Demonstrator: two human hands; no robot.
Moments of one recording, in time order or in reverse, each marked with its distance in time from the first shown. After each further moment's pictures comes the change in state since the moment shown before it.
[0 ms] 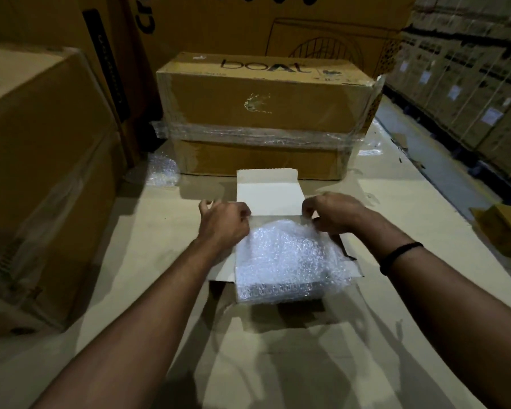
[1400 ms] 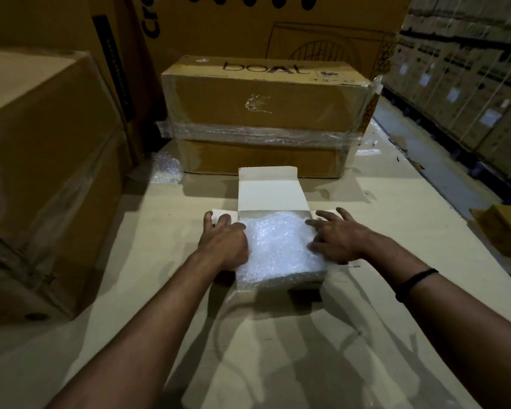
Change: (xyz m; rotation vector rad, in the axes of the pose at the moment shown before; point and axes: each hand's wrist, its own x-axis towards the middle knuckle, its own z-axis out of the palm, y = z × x) left_hand -0.053 0.009 -0.005 0.330 -0.267 0.092; right_hand -0.058 -0.014 0.034 -0.066 -0.106 -0.062
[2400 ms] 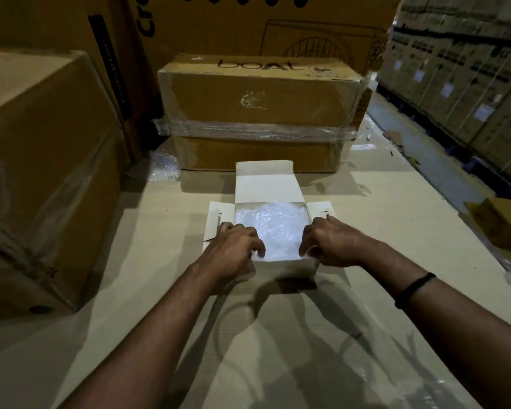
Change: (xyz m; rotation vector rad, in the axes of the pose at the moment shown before) left_hand -0.029 0.012 0.006 -0.190 0.141 0.305; right_hand -0.027 -0.017 0.008 -0.007 0.191 -0.247
